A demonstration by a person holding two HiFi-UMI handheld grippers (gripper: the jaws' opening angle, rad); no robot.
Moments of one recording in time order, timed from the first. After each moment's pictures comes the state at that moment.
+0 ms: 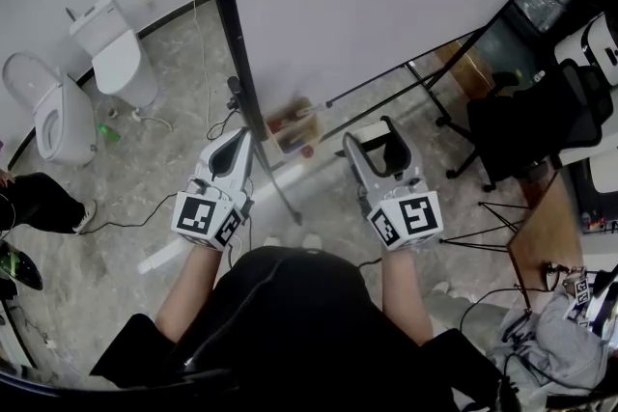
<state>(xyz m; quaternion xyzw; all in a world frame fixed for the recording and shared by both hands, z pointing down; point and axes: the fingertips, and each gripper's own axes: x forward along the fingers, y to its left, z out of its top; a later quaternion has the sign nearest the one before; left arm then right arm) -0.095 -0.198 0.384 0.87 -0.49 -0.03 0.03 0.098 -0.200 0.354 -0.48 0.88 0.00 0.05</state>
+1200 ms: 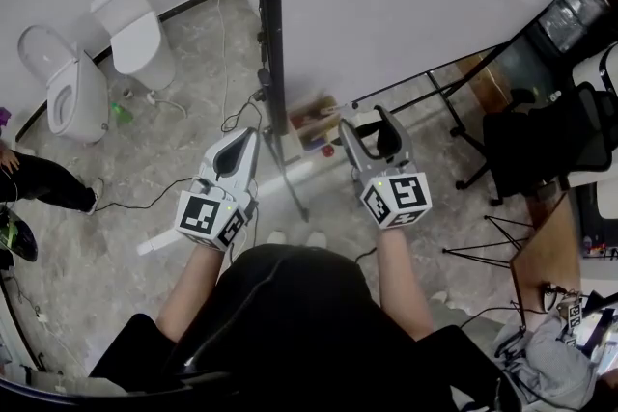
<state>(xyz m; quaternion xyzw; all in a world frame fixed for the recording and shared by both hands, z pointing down) -0.128 -0.185 0.389 0.85 -0.52 -0.03 0.04 0.049 -0.242 0.393 -0.45 0.89 -0.04 0.03</state>
